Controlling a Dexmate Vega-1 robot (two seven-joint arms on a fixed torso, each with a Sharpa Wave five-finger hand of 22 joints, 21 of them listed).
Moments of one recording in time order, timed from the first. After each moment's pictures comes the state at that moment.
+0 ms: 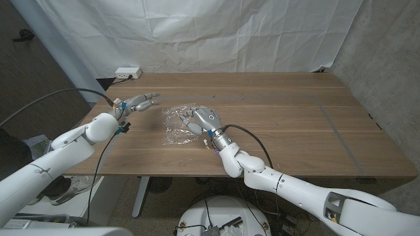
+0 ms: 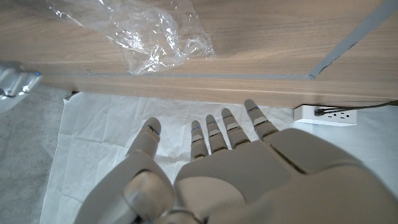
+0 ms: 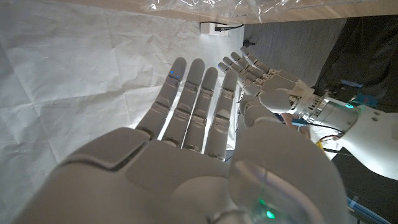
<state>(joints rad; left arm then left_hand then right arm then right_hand) 1.09 0.96 0.17 -1.69 0.16 0.01 0.02 0.18 0.12 0.60 -0.10 0.17 0.17 -0.11 0.17 0.18 0.17 -0.04 0.19 0.20 0.14 -0.02 0.19 0.19 0.02 0.14 0.39 0.21 -0.70 -0.35 -1.08 -1.40 -0.82 -0.02 -0.72 0.76 0.18 0.52 -0.11 0.19 0.83 -0.05 0.30 0.22 0.62 -0.02 0.59 0.24 0.58 -0.06 0.67 0.38 0.44 0.05 0.73 0.18</state>
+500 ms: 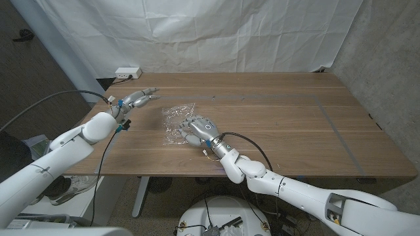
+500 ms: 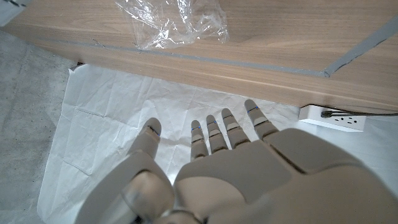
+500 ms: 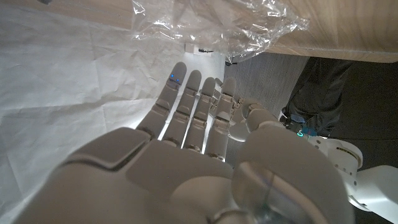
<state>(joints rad) 1.09 0.94 0.16 -1.66 0.06 -0.07 0.04 0.17 0.12 0.61 -0.09 0.17 0.17 -0.11 0.17 0.18 0.17 -0.04 0.19 0.20 0.14 -0.02 0.19 0.19 0.02 0.14 0.39 0.21 -0.68 -0.35 -1.12 -1.34 -0.88 0.01 -0.67 0.61 0.12 0.51 -0.04 0.17 0.76 -0.03 0.24 0.20 0.56 0.03 0.49 0.20 0.51 -0.05 0.53 0.29 0.39 0.06 0.72 0.18</state>
